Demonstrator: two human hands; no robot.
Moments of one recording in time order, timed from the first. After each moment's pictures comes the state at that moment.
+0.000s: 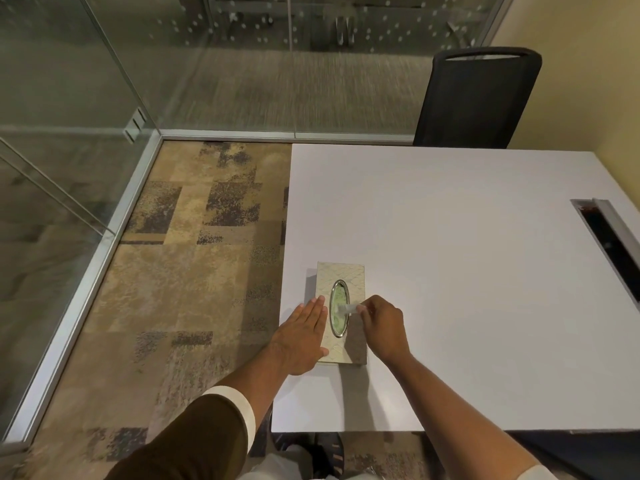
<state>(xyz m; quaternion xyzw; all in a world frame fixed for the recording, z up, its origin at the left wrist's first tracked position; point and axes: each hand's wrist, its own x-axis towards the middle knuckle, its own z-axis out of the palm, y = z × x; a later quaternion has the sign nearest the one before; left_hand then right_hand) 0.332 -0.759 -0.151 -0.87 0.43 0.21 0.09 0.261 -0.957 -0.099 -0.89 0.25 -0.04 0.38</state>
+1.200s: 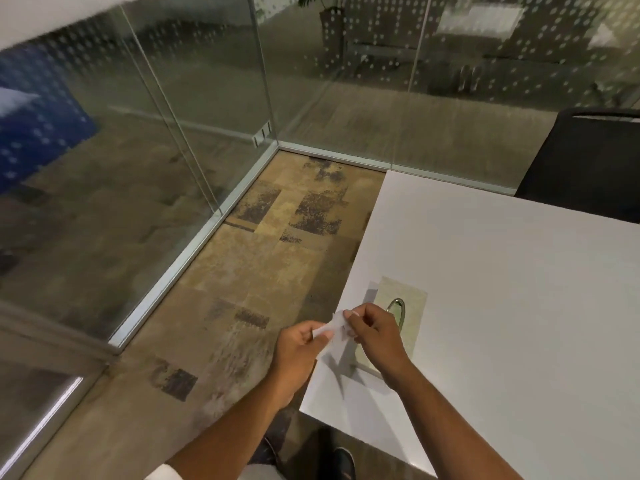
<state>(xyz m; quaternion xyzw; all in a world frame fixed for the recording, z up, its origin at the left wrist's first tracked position) 0.237 -0.690 -0.067 -0.70 -0.13 0.12 -0.69 0.262 -0.869 -0.037 -0.77 0.09 0.10 0.62</state>
